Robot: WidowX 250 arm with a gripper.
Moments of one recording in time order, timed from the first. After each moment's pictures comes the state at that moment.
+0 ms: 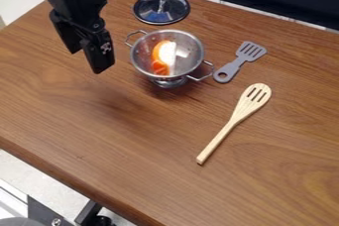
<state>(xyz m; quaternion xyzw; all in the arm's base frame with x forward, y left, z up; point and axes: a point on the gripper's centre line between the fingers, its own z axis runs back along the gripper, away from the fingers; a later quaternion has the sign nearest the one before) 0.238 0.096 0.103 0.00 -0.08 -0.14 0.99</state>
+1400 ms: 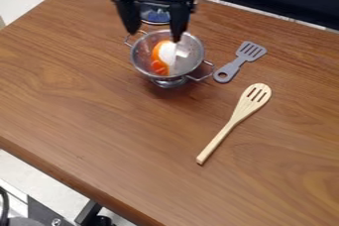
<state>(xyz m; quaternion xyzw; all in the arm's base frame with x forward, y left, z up) 0.296 0.040 0.122 -0.02 -0.07 0.11 0.99</state>
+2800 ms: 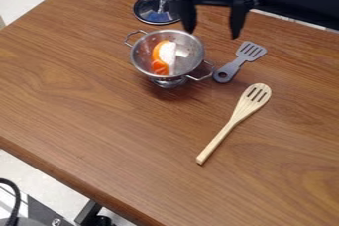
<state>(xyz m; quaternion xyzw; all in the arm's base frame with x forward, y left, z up) 0.338 -0.023 0.120 -0.05 -0.06 0.08 0.99</state>
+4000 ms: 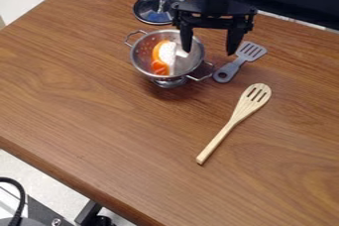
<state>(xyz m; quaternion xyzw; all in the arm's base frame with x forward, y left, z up) 0.356 -0.011 0.073 0.04 -0.07 0.24 0.97</state>
